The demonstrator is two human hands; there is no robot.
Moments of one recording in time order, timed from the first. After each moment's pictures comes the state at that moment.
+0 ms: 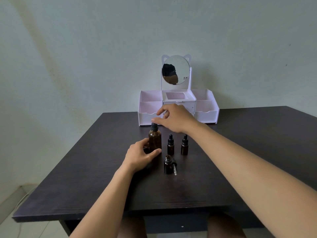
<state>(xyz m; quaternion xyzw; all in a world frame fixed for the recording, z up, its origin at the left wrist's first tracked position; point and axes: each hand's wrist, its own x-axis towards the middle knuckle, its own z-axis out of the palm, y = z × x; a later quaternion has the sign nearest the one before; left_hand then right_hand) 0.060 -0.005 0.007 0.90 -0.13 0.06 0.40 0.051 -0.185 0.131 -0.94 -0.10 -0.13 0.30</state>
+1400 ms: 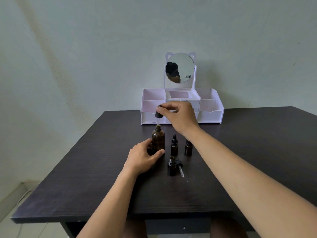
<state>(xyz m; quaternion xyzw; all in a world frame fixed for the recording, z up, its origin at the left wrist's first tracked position) 0.063 -0.006 0.002 0.91 -0.14 0.09 0.37 0.053 -0.173 0.117 -0.79 -0.12 -0.24 0.56</state>
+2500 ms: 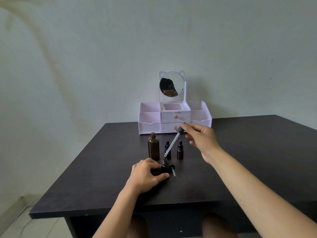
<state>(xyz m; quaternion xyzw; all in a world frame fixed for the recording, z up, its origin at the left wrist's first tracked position) 0.000 -0.014 -0.001 0.93 -0.21 0.08 0.30 -0.028 -0.233 0.103 -0.68 0.04 -0.18 0.71</state>
